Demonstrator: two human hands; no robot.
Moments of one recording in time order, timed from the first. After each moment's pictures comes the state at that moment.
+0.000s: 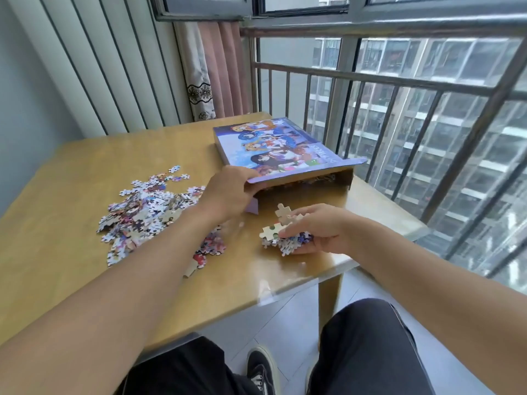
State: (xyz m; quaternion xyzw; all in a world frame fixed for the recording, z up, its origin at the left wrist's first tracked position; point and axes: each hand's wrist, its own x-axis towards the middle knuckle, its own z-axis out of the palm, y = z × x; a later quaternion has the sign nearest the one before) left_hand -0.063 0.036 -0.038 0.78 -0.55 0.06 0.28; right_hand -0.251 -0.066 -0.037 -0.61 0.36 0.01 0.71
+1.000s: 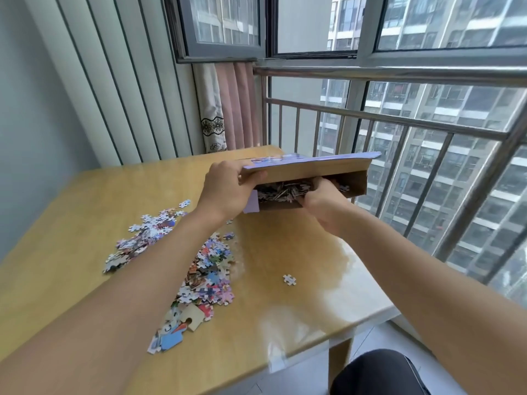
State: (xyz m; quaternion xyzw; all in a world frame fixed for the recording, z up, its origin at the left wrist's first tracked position) left_hand -0.034 0.021 0.029 0.74 -0.48 0.13 0.46; right_hand -0.162 -0.126 0.011 -0.76 0.38 -0.21 0.48
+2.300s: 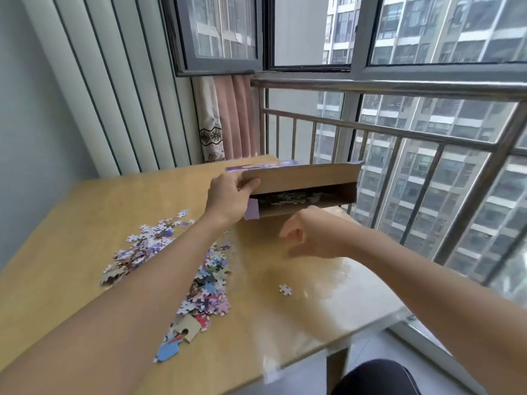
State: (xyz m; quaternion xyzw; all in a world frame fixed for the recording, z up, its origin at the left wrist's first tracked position) left_hand -0.031 0.002 0.028 0.77 -0.39 0.05 0.50; right_hand -0.207 -0.114 0.027 -0.99 0.07 -0.02 0.08
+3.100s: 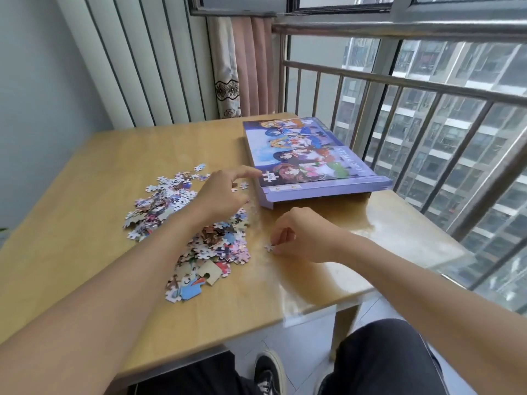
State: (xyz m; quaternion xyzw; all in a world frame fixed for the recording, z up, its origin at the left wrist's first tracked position) left_hand -0.027 0.080 -0.030 0.80 -0.45 -0.08 0.39; right_hand -0.192 -0.051 -0.050 -0.97 0.07 -0.01 0.24
